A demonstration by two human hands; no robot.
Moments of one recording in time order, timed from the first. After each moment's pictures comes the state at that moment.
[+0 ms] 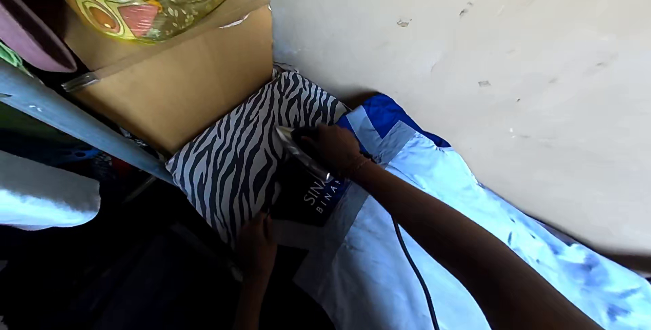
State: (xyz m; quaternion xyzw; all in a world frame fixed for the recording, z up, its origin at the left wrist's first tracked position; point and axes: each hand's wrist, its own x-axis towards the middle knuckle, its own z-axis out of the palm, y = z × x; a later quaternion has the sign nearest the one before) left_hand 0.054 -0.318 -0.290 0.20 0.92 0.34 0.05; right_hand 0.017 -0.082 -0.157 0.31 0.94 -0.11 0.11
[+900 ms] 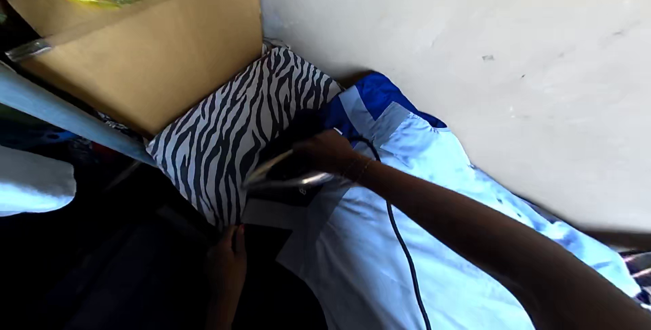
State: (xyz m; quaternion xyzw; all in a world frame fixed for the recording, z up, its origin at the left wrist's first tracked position) left_hand 0.082 -0.373 -0.292 0.16 0.92 0.35 0.08; right_hand 0.057 -0.091 -0.166 0.03 0.98 -0.04 0.18
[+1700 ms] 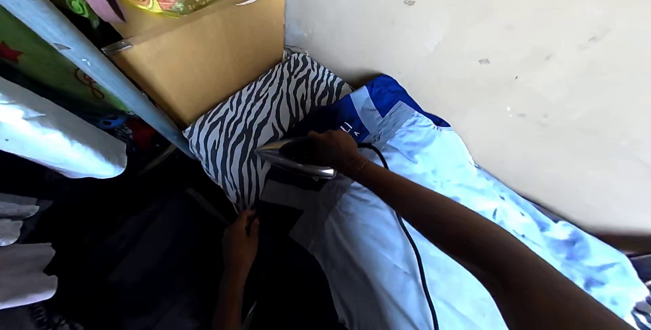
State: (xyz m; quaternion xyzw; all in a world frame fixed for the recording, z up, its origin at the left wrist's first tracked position) left_hand 0.084 -0.392 -0.270 0.12 0.90 0.37 0.22; right_hand 0.068 -0.115 -0.174 0.16 0.98 -0.05 0.13
